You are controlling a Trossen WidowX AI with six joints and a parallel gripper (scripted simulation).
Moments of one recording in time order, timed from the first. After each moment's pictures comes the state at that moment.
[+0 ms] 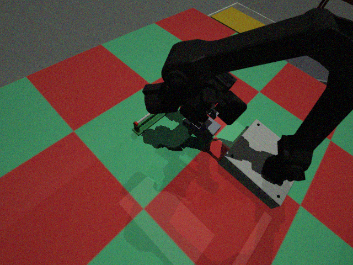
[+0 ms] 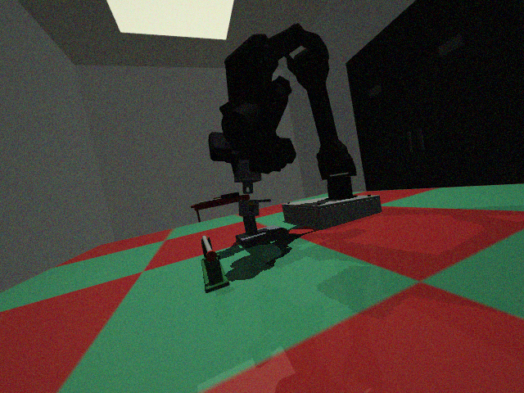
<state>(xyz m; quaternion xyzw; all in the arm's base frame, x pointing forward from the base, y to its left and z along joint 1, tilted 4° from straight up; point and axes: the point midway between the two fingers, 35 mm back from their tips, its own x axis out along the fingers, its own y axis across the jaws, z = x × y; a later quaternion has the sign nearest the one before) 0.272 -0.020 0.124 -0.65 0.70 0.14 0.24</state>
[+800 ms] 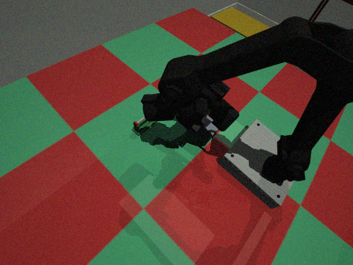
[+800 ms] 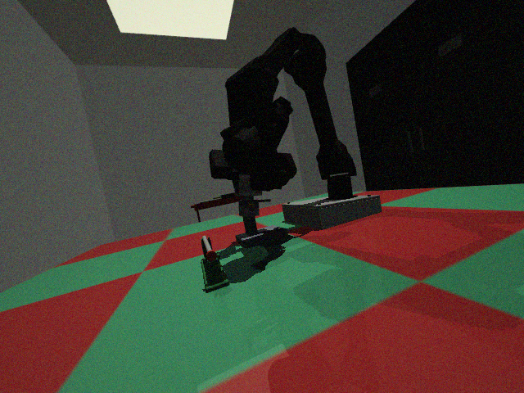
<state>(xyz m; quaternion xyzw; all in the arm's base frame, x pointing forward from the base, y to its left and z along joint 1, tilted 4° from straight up) 0.275 -0.020 0.089 -0.65 0.70 0.14 0.24</state>
